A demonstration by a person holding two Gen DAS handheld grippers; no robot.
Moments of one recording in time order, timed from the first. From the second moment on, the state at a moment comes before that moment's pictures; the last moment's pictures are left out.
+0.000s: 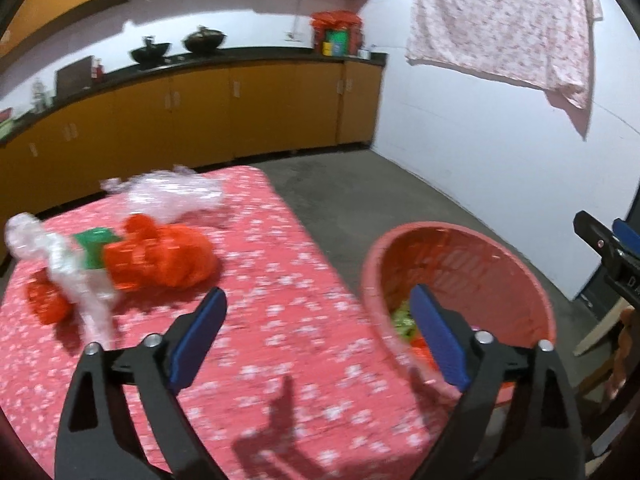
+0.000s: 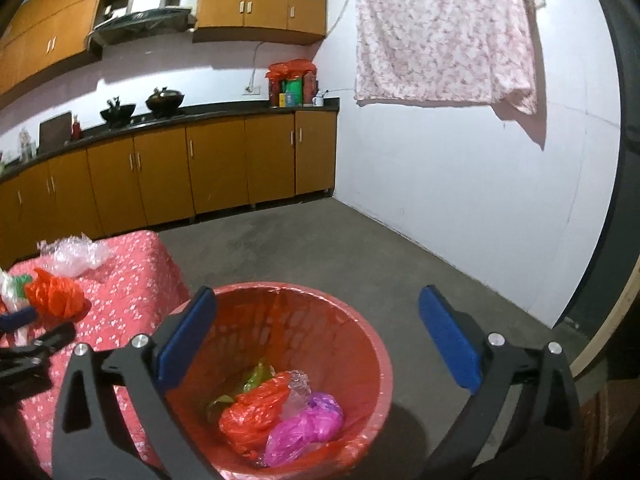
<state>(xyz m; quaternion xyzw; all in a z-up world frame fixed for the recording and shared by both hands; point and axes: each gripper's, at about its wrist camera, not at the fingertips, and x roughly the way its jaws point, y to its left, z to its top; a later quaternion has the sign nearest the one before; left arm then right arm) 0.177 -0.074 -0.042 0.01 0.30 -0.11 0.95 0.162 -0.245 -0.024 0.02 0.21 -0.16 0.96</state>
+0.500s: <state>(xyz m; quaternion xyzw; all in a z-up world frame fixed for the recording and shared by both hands) 0.161 0.087 -0.041 0.01 0.27 0.10 0.96 0.204 -0.134 -0.026 0.00 0.22 -0.04 0.97</state>
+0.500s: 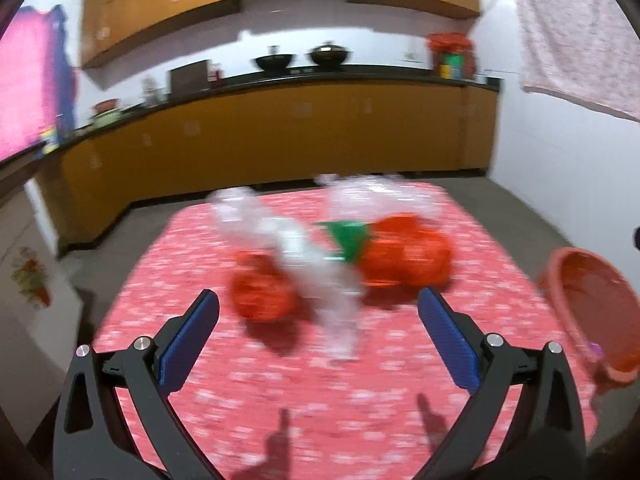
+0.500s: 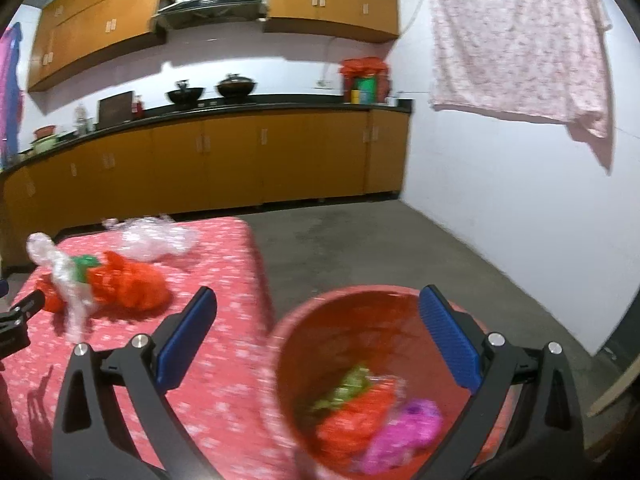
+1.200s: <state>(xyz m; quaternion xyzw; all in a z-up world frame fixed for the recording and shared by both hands) 0.211 0.162 -0.082 -0.01 0.33 0.14 0.93 0.314 0.012 -0.084 -0.04 0.30 0.11 0.95</state>
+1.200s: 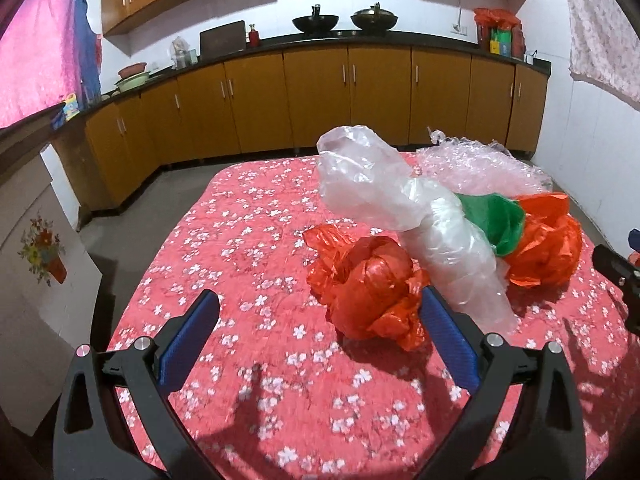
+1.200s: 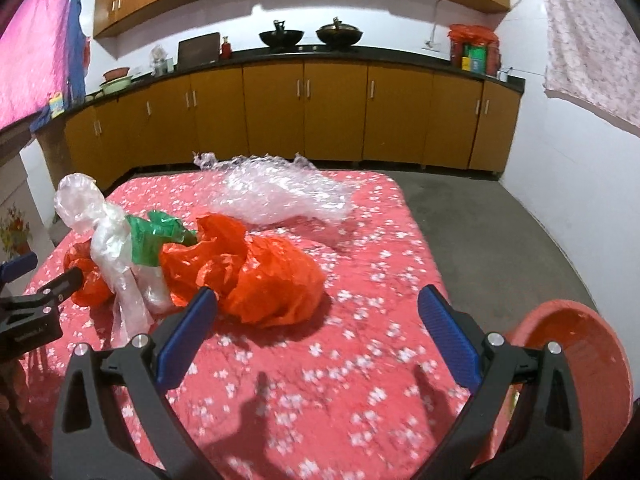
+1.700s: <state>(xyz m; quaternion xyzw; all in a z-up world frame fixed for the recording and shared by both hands) 0.223 0.191 -0.085 -0.03 0.34 0.15 0.93 0.342 0.047 -0.090 -0.06 0.31 0.17 0.93</state>
